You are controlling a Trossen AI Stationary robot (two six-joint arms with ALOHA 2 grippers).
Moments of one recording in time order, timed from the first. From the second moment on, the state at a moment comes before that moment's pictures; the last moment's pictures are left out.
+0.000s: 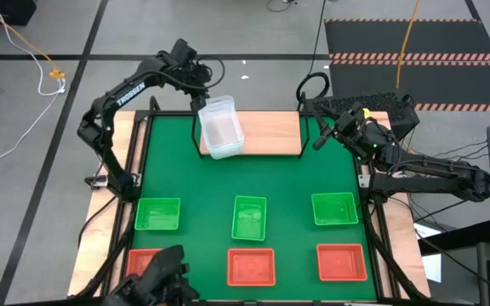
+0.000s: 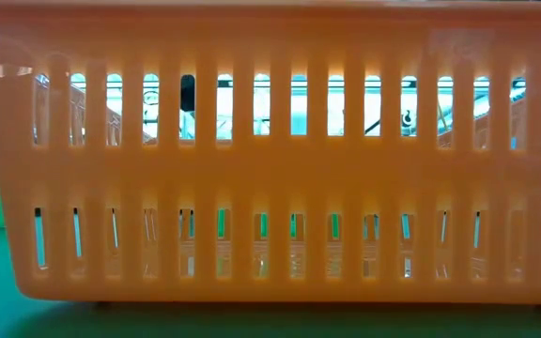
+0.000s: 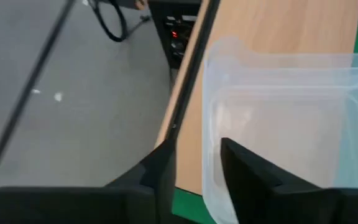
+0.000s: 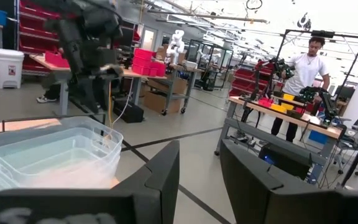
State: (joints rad) left arm 0.93 1.73 1.66 -0.91 0.29 0.59; right arm -0.32 0.73 0.54 0.29 0.49 -0.27
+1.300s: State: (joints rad) left arm 0.13 1.57 1.05 -0.52 -0.45 -0.28; right arm -0.32 0.73 0.54 0.27 0.49 -0.25
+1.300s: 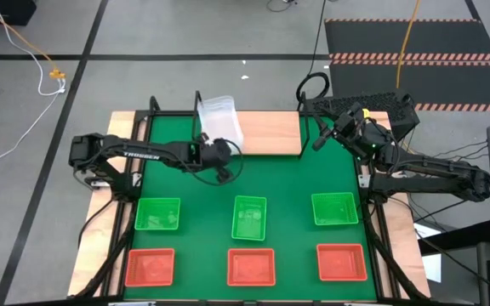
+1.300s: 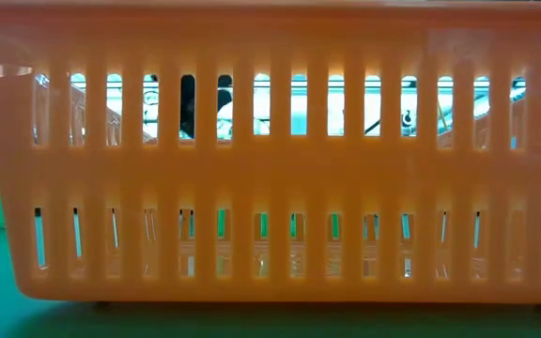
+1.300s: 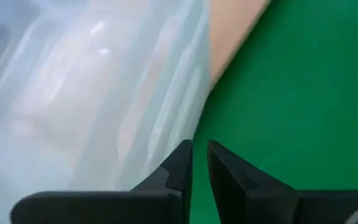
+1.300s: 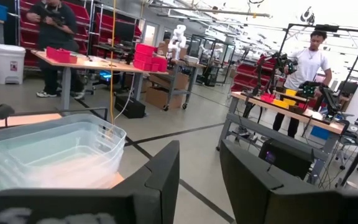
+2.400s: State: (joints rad) left arm 0.13 1.32 1.04 -0.83 -0.44 -0.45; right arm -0.32 0.73 0.54 0.27 0.49 -0.25
